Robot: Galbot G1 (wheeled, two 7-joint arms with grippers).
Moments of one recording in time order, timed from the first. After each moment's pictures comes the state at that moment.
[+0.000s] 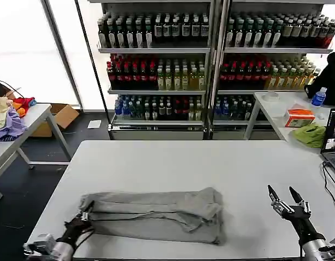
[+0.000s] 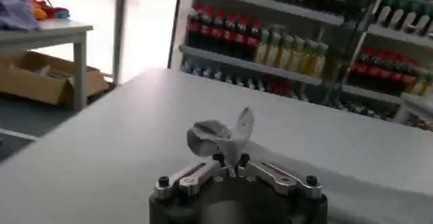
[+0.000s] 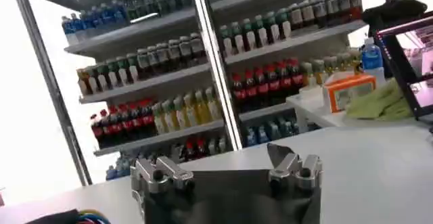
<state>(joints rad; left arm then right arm) 1.59 -1.21 -0.79 -1.98 -0.61 0.30 0.04 -1.67 1.11 0.88 2.01 0.82 -0.03 -0.17</state>
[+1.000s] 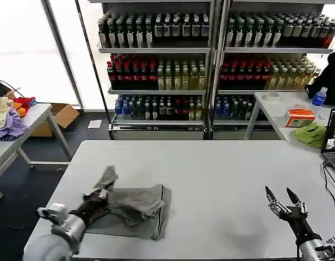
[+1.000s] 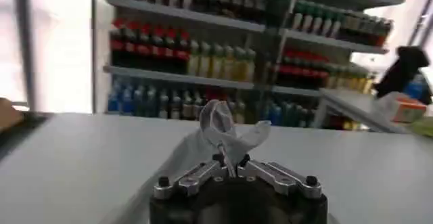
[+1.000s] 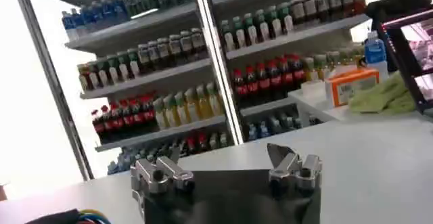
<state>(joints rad) 1.40 -0.99 -0.42 -2.14 -0.77 0.40 -0.07 -1.67 1.11 0.87 2.00 0.80 -0.02 -0.17</state>
